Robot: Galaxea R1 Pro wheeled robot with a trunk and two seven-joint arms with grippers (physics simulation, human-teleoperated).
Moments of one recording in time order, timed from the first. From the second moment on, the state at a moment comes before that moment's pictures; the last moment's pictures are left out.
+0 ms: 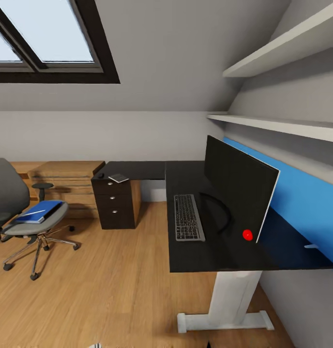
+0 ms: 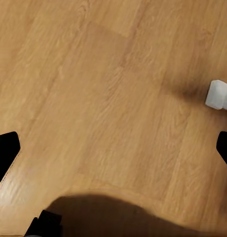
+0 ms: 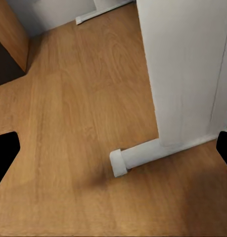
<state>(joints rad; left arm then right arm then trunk) -0.02 0.04 -0.06 -0.81 0.49 0.15 0.15 0.09 0.04 0.28 -0.80 -0.43 -0.55 -0.14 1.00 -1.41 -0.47</state>
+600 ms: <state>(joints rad) -0.02 0.04 -0.07 -0.81 0.49 0.15 0.15 0.01 0.05 0.28 -0.59 -0.42 -0.55 -0.14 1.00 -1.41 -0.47</state>
